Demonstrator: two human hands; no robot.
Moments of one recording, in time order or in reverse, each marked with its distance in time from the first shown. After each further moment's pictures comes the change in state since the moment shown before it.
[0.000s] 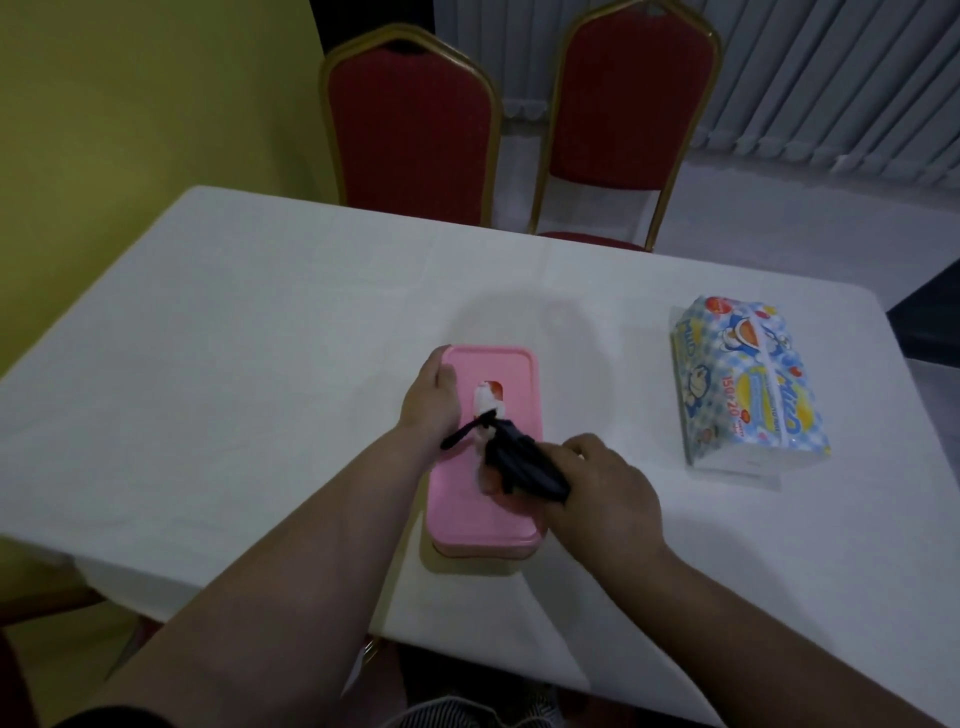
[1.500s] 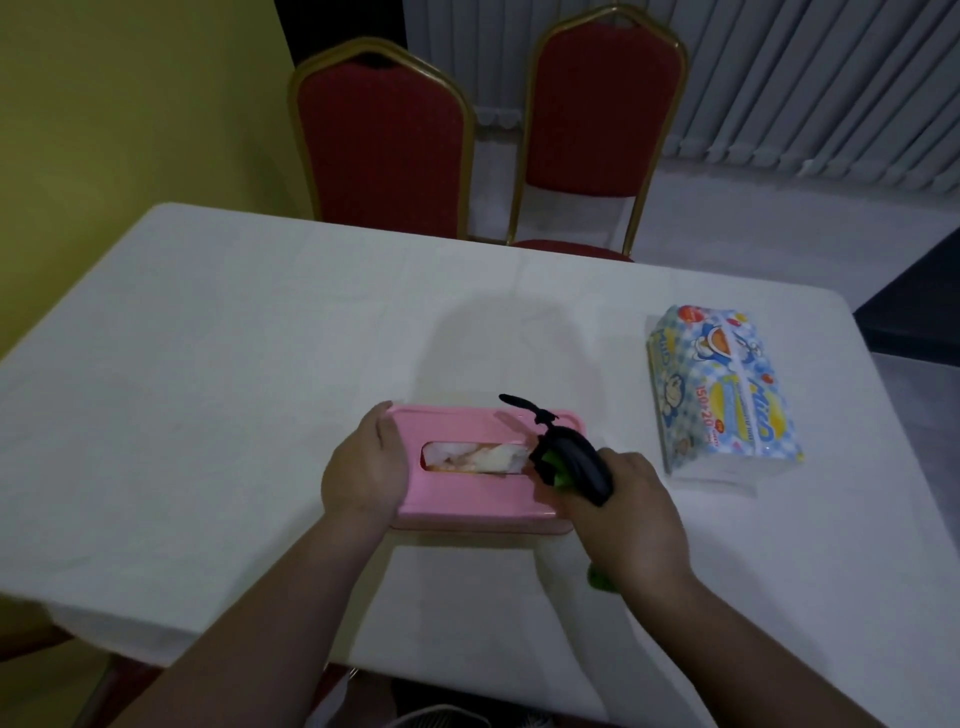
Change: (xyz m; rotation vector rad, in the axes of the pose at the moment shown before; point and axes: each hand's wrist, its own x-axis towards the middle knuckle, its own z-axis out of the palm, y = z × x) left_hand -0.032 -0.019 -0.027 0.449 0.230 0.059; right_hand -0.007 0.022 -0.014 0.383 0.112 0.397
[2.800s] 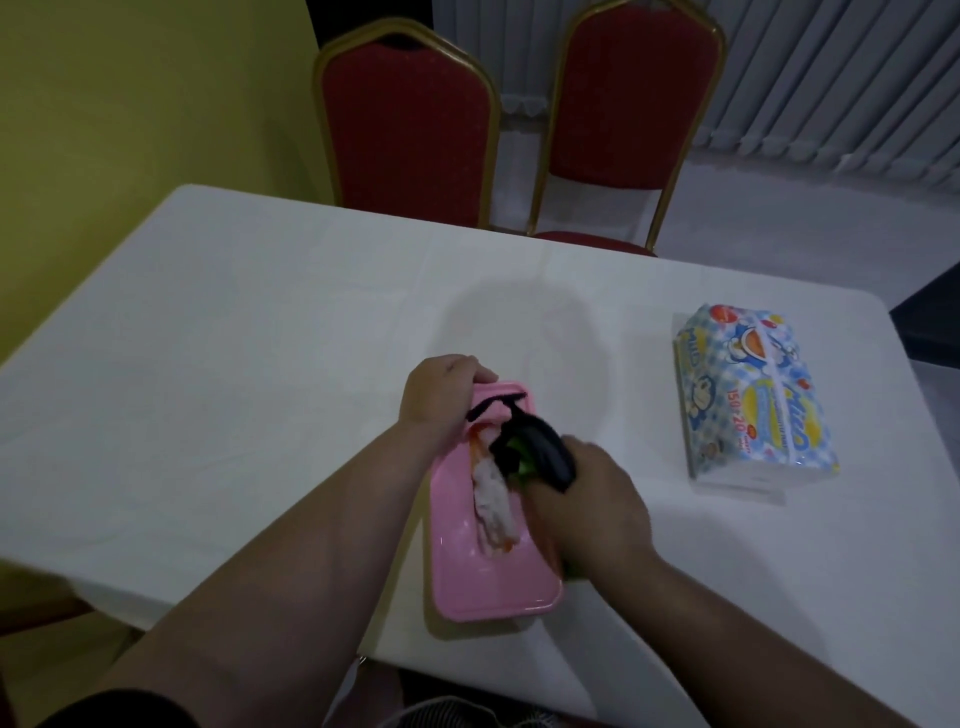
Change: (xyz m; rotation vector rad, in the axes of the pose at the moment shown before) left_hand 0.039 0.055 0.018 -0.522 -0.228 -0.003; right_hand 0.009 -0.026 0.031 -0.033 -0.156 -0.054
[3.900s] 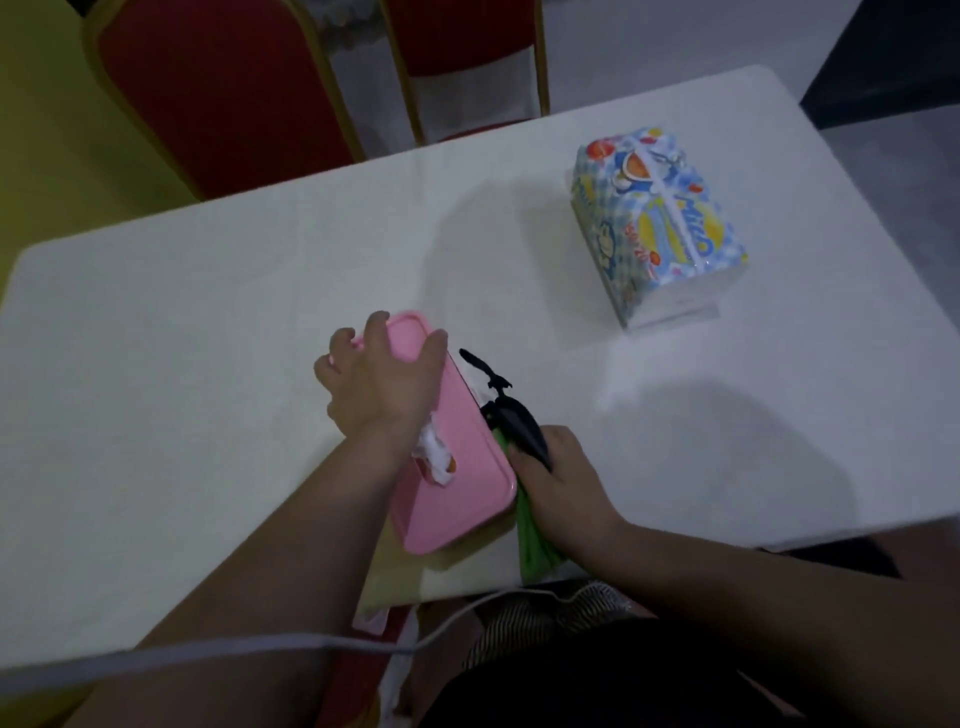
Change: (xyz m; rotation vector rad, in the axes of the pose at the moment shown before) left_hand -0.046 -0.015 0.030 0.849 0.128 0.083; right_hand -0.057 0.061 0.052 0.703 0.050 0.051
